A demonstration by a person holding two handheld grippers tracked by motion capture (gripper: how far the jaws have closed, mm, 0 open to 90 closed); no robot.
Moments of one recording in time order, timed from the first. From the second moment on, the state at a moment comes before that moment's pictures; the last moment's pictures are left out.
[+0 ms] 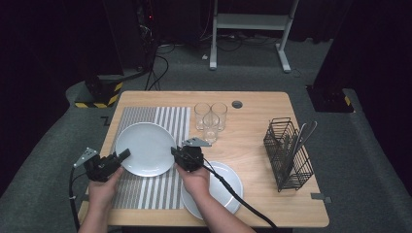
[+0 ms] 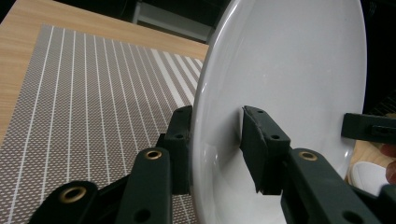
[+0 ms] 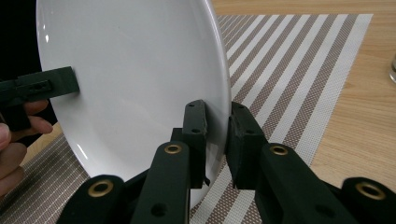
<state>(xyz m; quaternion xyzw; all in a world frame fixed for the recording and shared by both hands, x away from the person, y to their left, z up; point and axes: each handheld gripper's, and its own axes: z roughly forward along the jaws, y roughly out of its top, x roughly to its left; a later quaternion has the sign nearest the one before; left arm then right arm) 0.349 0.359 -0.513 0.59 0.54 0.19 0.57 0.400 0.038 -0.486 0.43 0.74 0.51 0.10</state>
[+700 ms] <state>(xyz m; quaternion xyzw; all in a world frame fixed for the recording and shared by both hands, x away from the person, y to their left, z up) 0.363 0.363 -0.528 0.58 0.55 0.18 0.57 0.412 0.047 -0.497 0.44 0.75 0.49 0.11</state>
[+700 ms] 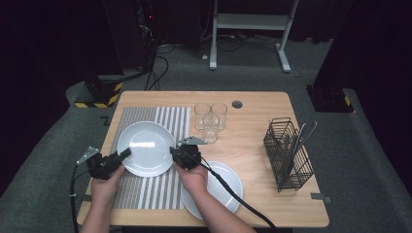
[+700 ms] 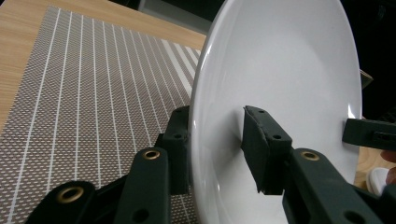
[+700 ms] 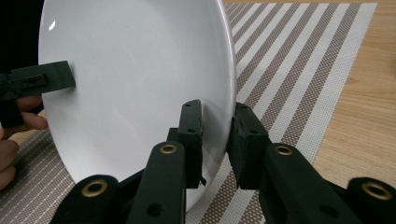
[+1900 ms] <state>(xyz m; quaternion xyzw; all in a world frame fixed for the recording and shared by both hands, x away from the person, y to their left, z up) 0.373 0.364 -0.533 0.58 0.59 0.17 0.54 0.438 0.065 -0.505 0.45 0.78 0.43 0.10</state>
